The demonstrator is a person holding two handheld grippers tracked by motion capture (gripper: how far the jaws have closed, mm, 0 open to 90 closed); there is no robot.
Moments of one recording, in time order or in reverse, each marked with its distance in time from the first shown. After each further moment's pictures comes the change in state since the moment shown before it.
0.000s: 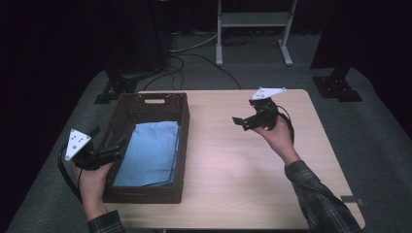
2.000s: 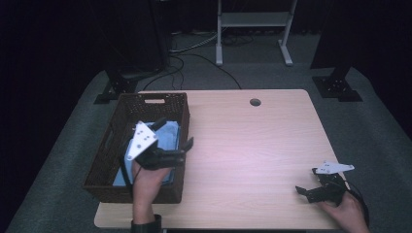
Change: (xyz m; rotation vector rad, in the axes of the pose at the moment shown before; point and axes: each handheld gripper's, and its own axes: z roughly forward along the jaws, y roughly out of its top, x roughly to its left) left arm -0.177 0.056 0.034 -0.091 -0.371 0.078; right arm 0.010 -0.237 -0.137 0.255 -0.117 0.142
